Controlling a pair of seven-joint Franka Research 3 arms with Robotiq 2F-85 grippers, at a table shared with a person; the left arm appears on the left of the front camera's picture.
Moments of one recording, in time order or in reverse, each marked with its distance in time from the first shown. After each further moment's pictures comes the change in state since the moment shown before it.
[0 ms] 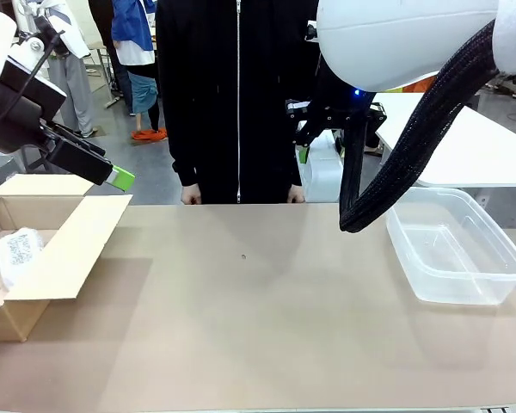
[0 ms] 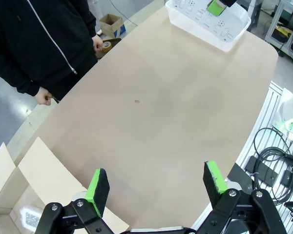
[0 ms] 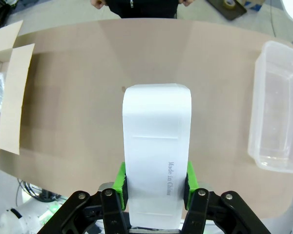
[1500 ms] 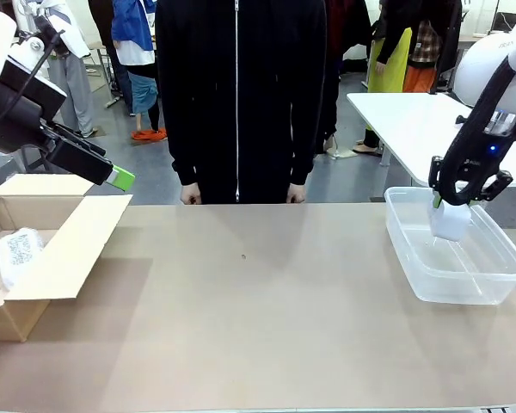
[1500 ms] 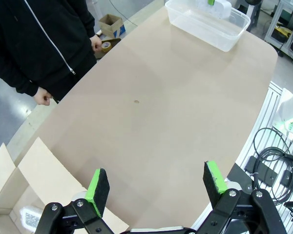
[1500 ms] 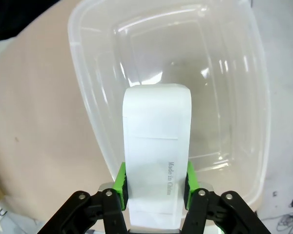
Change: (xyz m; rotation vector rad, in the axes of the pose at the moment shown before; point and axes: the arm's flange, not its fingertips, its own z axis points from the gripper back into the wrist) left arm 0.000 0.000 0.000 -0.001 -0.001 -0.001; right arm 0.071 -0.328 -0.171 -0.020 0.374 -0.409
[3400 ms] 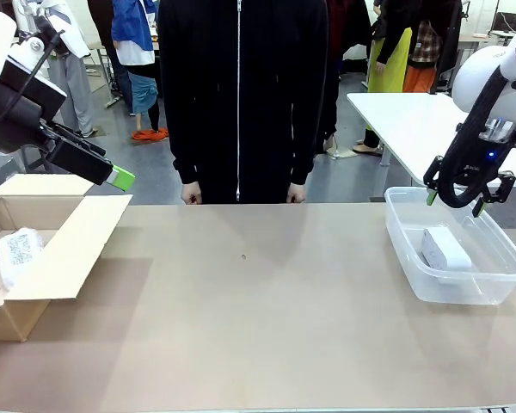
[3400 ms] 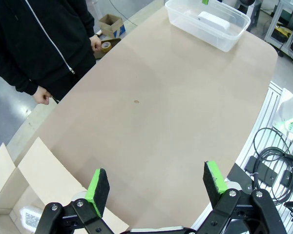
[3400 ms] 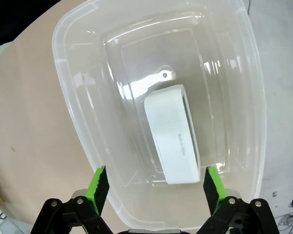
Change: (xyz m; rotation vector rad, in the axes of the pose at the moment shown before) left arm 0.000 0.000 0.000 0.000 0.000 0.000; right arm 0.016 -0.007 -0.011 -0.009 -0.010 -0.014
